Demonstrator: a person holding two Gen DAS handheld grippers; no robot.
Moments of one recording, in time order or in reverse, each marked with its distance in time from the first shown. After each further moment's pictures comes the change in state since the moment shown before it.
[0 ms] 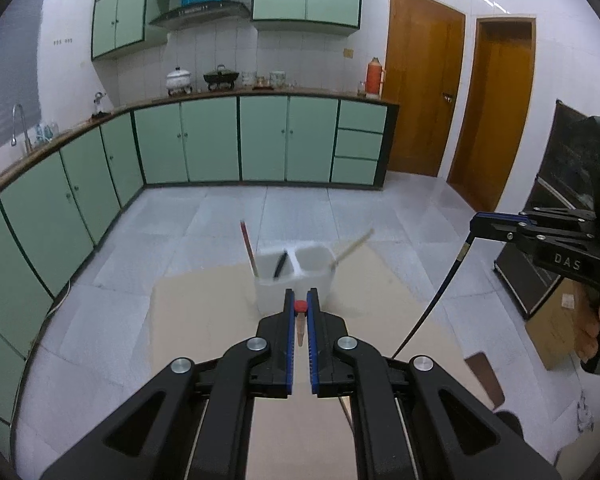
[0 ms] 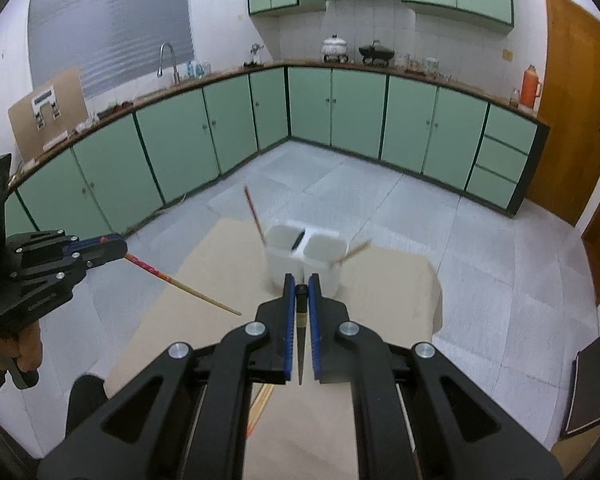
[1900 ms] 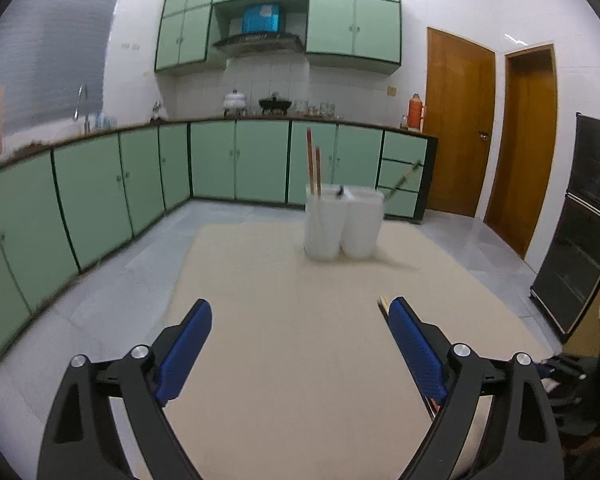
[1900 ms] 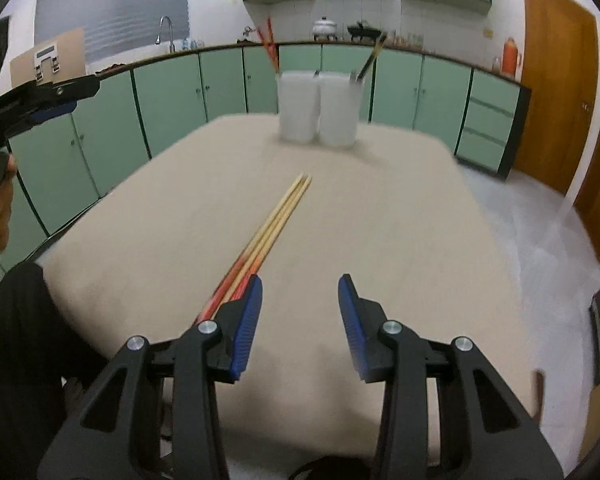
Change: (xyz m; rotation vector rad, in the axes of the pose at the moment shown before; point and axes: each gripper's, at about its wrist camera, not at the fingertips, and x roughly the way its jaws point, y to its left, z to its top) left arm -0.001 0.014 -0.245 -0.119 -0.184 0.138; right arm 0.083 0.069 -0.337 -0.002 0.019 -0.048
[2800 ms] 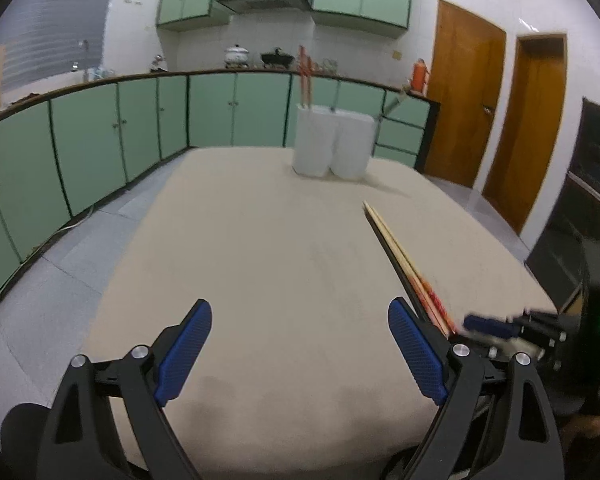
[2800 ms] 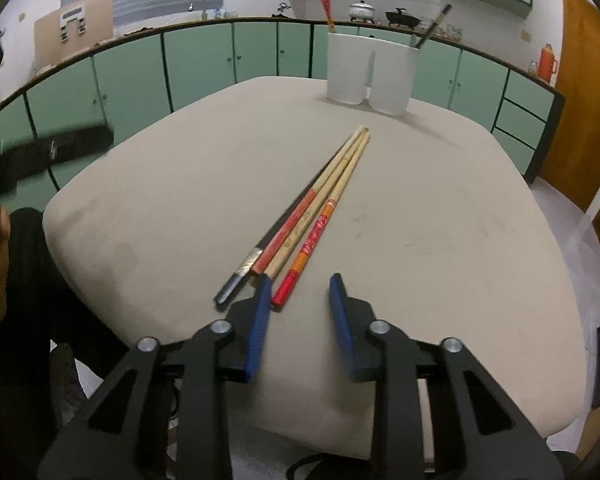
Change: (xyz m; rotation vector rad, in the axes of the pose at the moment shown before) left arm 0.014 -0.018 -0.080 -0.023 0.148 -0.021; right arm 0.032 0.020 -0.008 -0.083 0.051 0.044
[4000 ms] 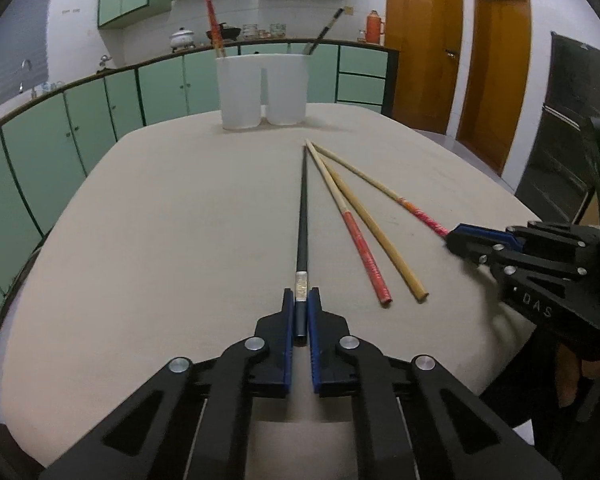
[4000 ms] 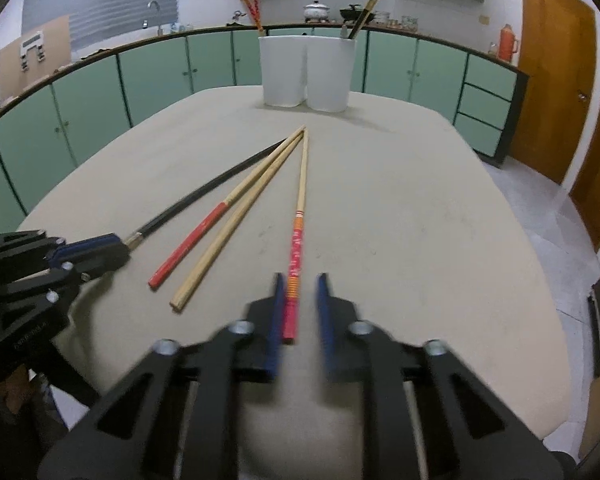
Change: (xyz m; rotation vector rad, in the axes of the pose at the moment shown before) left arm 0.054 -0.061 -0.022 0.151 0.102 -0.047; right arm 0.012 -0.044 0.003 0.107 -0.030 -0.135
